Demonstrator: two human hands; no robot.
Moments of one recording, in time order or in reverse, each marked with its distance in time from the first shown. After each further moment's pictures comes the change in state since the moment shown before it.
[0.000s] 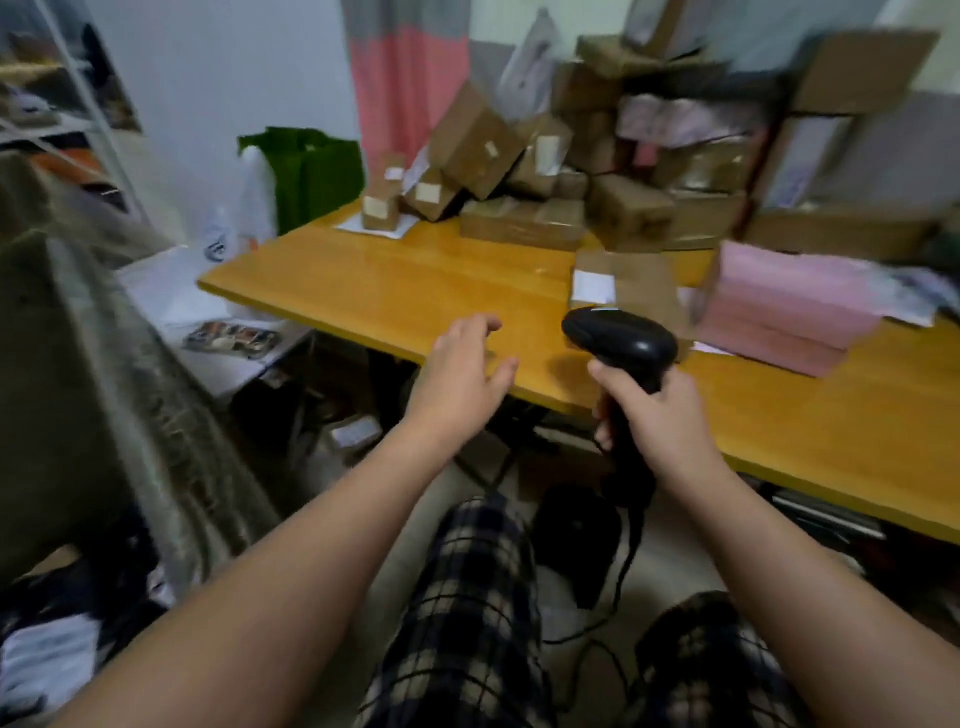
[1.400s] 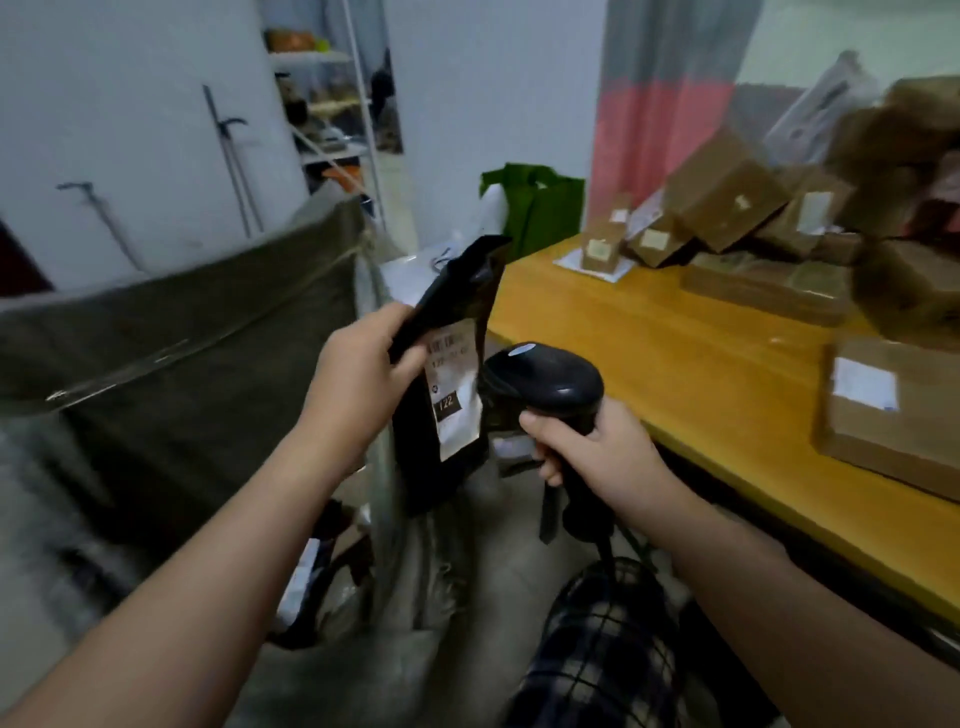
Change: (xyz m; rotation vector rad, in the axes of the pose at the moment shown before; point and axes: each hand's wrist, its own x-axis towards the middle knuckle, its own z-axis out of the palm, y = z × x) left_hand -0.077 -0.101 -0.208 0.298 0.484 -0.180; right_hand -0.007 -0.042 0.188 0.005 -0.731 -0.112
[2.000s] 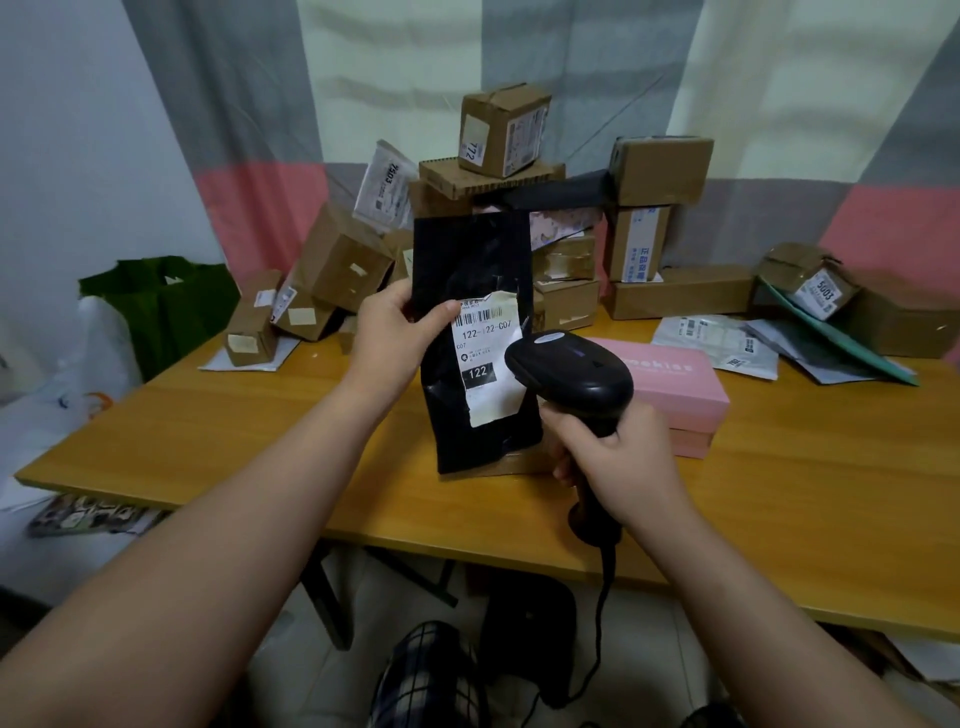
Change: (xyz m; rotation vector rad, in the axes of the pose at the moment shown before) left_hand 0.099 0.275 0.210 -0.901 -0.419 0.144; right_hand -0.120 -0.008 -0.232 -0.290 0.867 -0.073
